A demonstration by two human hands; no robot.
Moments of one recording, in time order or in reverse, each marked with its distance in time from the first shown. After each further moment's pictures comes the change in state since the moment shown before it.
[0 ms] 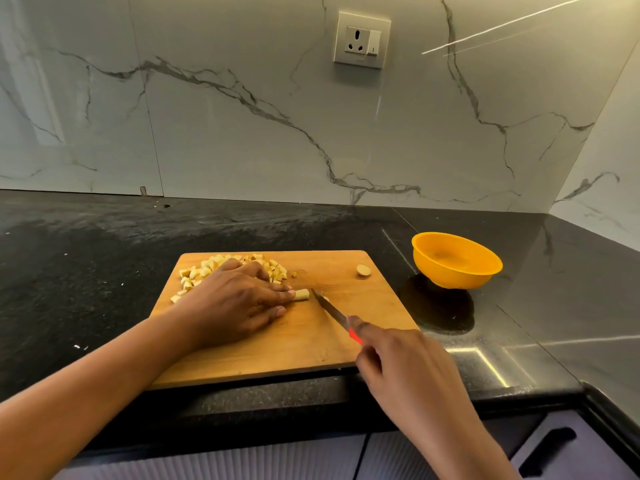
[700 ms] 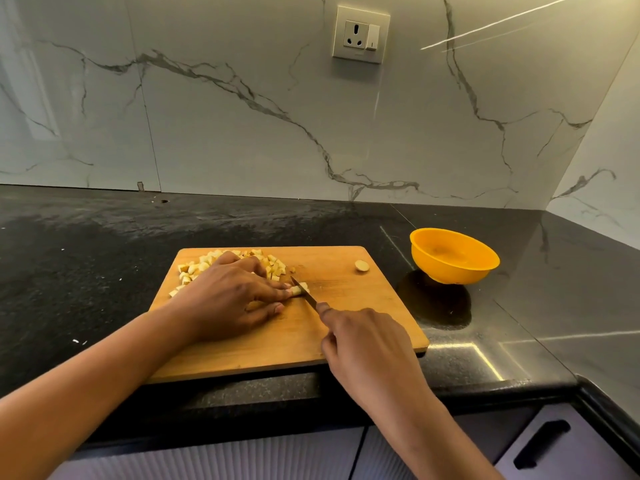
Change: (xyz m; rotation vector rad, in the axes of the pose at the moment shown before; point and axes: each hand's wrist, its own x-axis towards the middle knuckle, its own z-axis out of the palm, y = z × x) left_hand -0.001 0.002 -0.004 0.002 -0.030 -0.026; right_hand 0.023 -0.023 0.016 -0.129 -0.103 -0.061
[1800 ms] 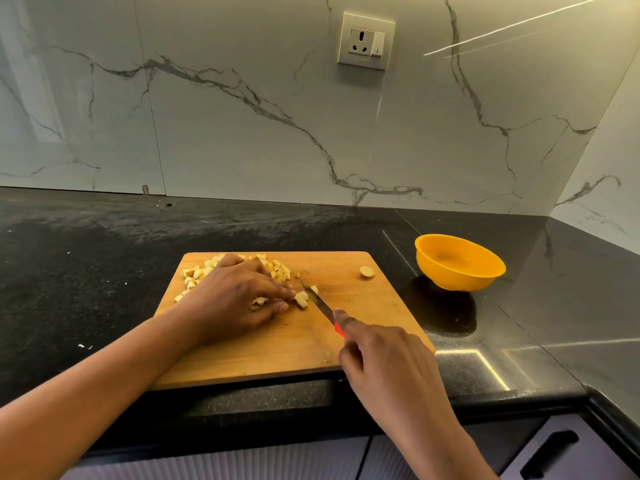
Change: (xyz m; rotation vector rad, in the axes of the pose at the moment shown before) left_hand -0.001 -0.003 0.004 -0.087 0.138 0.011; right_hand -0.015 0.007 -0.001 0.121 0.121 0.046
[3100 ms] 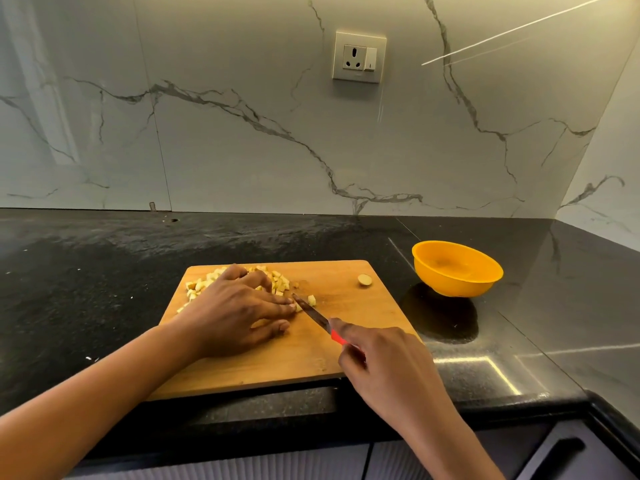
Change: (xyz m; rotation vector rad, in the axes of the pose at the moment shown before) left_hand -0.002 0.004 -0.002 0.248 0.063 0.149; right_hand 0.005 0.015 -0.003 0.093 -0.047 -0.038
